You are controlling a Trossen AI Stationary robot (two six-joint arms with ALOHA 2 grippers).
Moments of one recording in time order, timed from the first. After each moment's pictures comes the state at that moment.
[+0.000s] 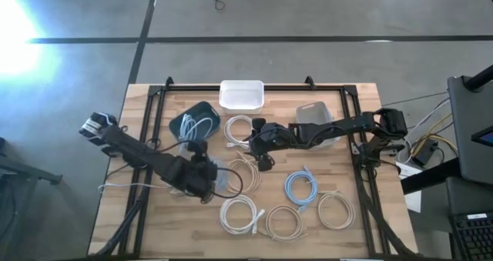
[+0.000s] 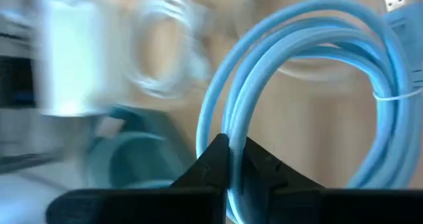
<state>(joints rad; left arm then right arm) -0.45 1.48 1.18 -1.10 -0.66 -0.27 -0.01 1.71 1.10 0.00 0.08 -0.32</state>
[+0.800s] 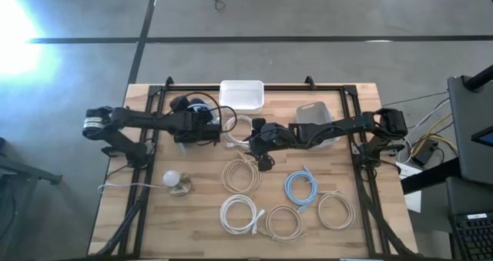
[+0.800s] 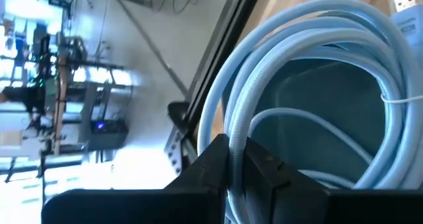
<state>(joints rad) 0.11 1.46 1.07 -1.21 -0.94 -0.45 -0.01 1.71 1.10 0.00 0.08 -0.31</state>
